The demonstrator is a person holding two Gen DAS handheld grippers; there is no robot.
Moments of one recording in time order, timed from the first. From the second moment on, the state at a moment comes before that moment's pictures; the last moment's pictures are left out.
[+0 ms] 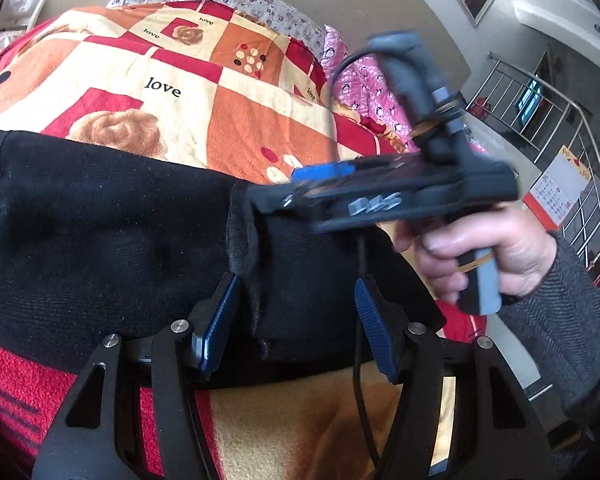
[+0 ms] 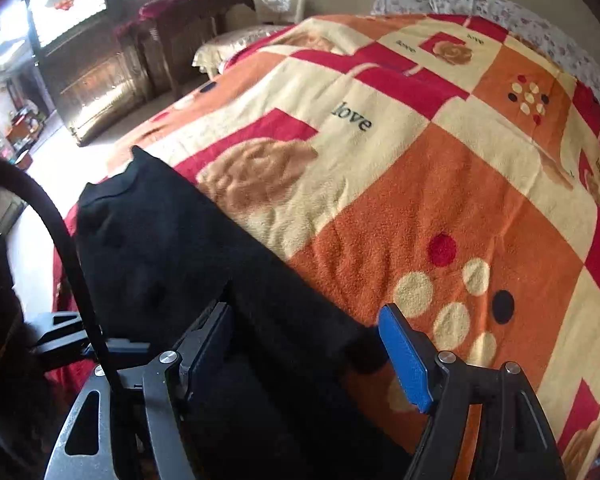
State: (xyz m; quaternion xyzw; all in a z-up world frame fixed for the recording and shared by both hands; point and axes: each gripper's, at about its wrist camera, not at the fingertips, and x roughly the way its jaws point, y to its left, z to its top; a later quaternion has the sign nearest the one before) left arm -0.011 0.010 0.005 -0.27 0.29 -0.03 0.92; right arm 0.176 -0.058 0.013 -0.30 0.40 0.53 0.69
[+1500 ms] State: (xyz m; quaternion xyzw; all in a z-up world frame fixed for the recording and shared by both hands) left arm -0.031 0.012 0.017 -0.32 0.25 -0.05 0.91; right arm 0.184 -0.273 0.004 -0.05 0.28 0.31 0.91
